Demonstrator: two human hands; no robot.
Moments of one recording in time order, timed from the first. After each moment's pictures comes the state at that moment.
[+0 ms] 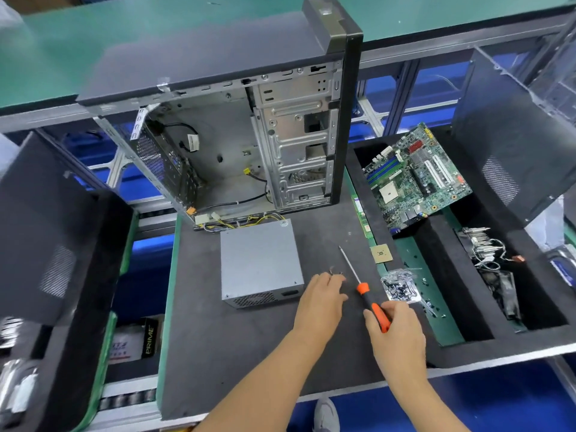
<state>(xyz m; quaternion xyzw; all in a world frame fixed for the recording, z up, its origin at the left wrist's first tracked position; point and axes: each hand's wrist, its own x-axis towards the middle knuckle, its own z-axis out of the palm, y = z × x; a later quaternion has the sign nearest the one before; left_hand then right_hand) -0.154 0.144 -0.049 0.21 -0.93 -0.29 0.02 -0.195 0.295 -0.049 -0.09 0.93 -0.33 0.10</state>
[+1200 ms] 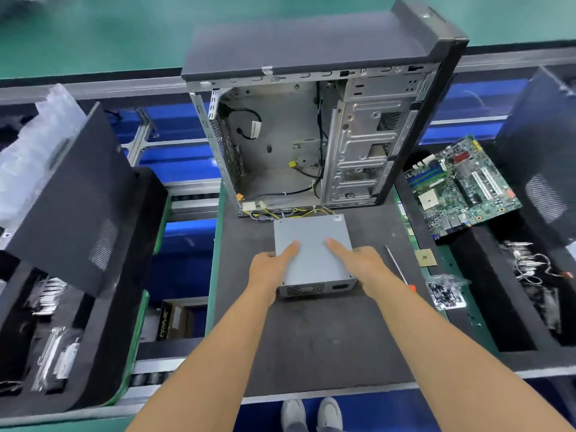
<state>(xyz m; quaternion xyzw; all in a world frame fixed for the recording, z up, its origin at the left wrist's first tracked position) -0.071 -0.017 -0.023 0.55 -0.52 -0.65 0.10 -0.214 0.115 -0.015 -0.04 0.81 -0.43 0.40</state>
